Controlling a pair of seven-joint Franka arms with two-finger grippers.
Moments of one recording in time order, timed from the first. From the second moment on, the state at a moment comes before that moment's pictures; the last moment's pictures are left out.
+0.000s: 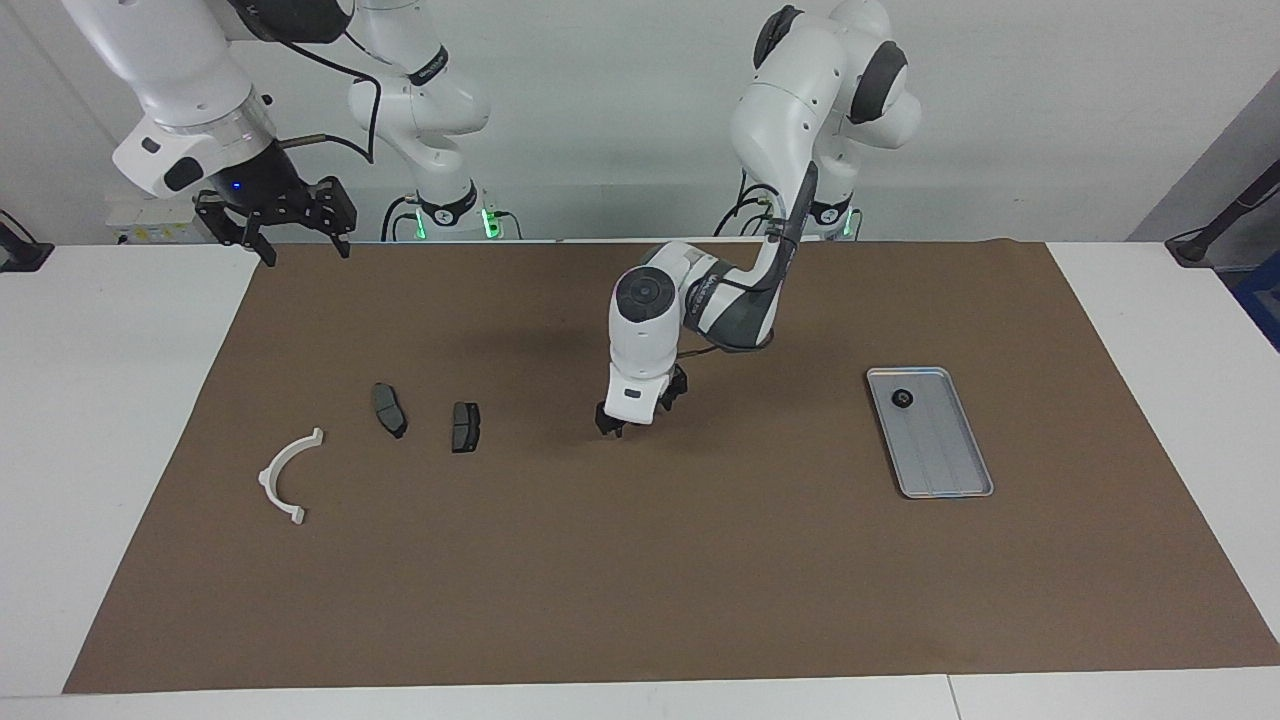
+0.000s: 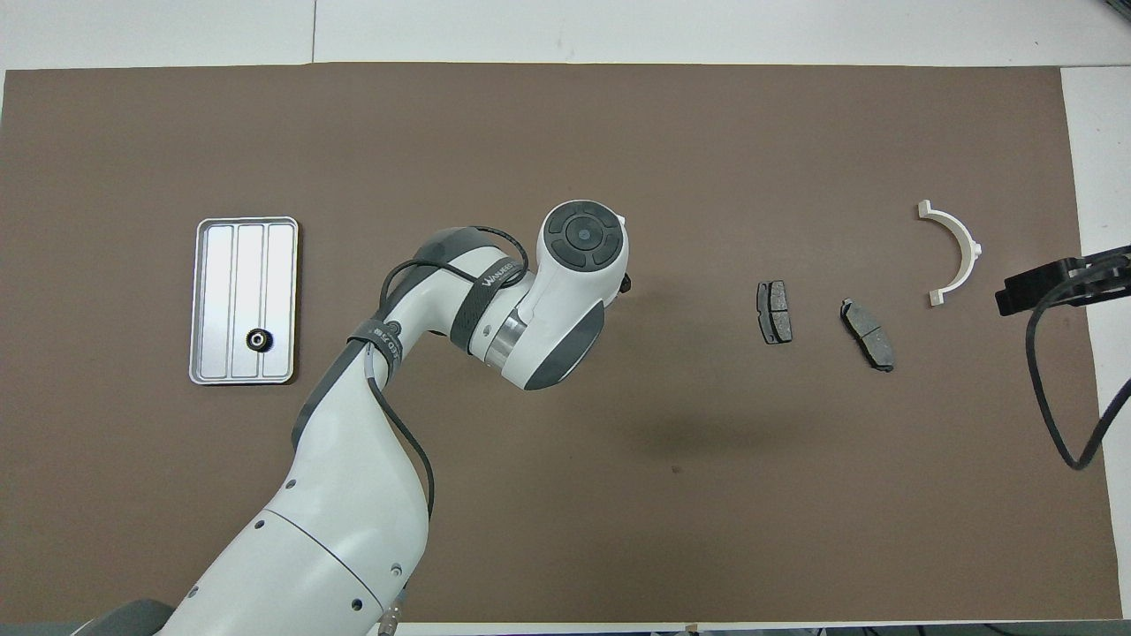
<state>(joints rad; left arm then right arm) -0.66 0.64 -0.07 -1.47 0.00 2.06 -1.15 -0.02 -0.03 -0.01 -1.57 0.01 1.46 -0.14</state>
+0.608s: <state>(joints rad) -0.67 0.64 -0.07 -1.50 0.00 2.07 -1.16 -0.02 -0.04 -0.03 -1.59 -0.02 1.45 -0.13</state>
